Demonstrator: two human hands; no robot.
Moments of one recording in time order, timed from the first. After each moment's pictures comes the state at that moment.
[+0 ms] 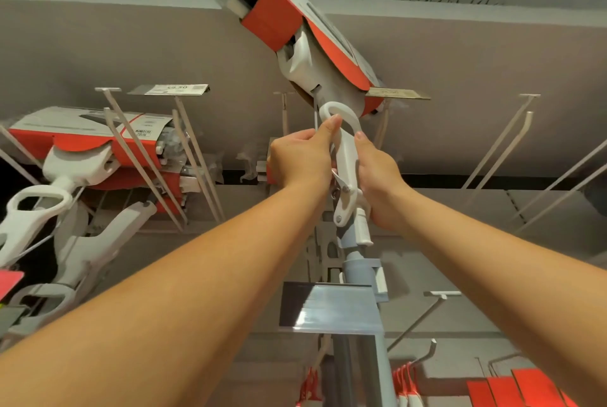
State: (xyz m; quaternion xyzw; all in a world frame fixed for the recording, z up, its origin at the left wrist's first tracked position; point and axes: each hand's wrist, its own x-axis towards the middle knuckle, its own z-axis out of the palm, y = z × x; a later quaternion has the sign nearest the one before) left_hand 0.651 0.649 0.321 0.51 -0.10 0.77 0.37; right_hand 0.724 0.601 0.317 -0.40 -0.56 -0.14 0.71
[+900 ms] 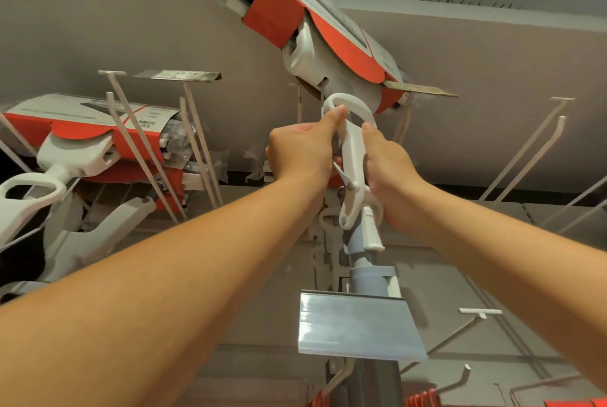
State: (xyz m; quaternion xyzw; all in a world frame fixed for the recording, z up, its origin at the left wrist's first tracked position) left_hand 0.643 0.672 0.327 0.52 -0.15 0.75 0.39; right_hand 0.710 0.612 0.315 -0.41 -0.57 -0.23 0.68
